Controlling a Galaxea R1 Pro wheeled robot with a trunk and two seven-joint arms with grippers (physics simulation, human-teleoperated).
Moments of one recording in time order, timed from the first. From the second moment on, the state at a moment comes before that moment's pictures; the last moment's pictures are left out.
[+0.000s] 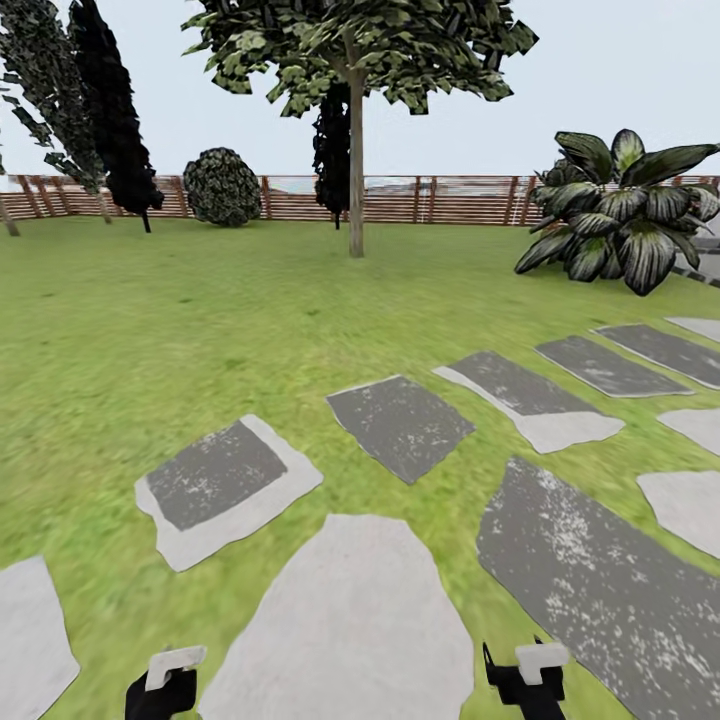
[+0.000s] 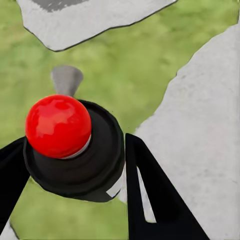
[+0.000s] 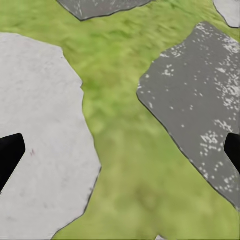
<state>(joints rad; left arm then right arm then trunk) -0.30 0.10 0.14 -0.40 0.03 -0.29 -0.01 -0.45 -0.07 0.06 -0.03 0.10 -0.70 -0.14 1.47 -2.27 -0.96</state>
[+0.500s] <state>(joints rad) -0.30 0.10 0.14 -0.40 0.03 -0.29 -0.01 -0.45 -0.07 0.06 -0.03 0.10 -0.70 -0.14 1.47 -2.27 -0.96</state>
